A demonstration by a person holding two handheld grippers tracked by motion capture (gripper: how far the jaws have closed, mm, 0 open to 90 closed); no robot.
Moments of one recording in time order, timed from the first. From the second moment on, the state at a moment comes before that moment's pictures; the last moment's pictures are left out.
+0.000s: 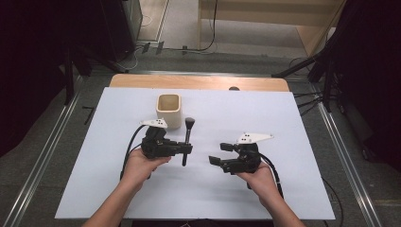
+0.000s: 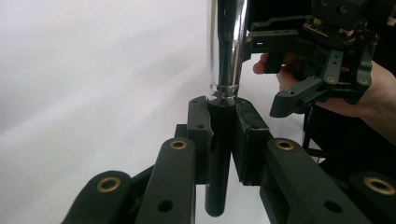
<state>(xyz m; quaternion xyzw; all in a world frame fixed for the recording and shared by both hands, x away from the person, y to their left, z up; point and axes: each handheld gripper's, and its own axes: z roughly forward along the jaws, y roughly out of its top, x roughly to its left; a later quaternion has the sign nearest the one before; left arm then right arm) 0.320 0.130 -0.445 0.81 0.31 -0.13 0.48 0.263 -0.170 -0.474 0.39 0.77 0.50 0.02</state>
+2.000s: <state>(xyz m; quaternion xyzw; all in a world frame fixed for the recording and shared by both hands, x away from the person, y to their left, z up) 0.330 0.153 -0.439 0.80 0.33 -0.09 0.49 0.220 -0.233 -0.487 0.36 0.83 0.42 0.05</state>
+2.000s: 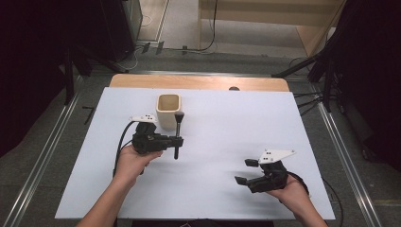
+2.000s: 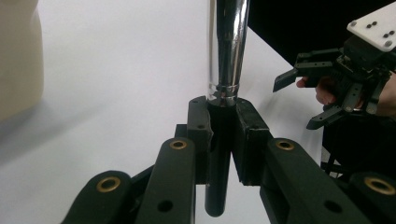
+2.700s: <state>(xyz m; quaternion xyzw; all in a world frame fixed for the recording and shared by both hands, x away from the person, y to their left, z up) 0.344 0.172 -0.425 0.79 0.34 -0.07 0.51 0.219 -0.233 -0.492 0.37 0.84 0.41 0.04</state>
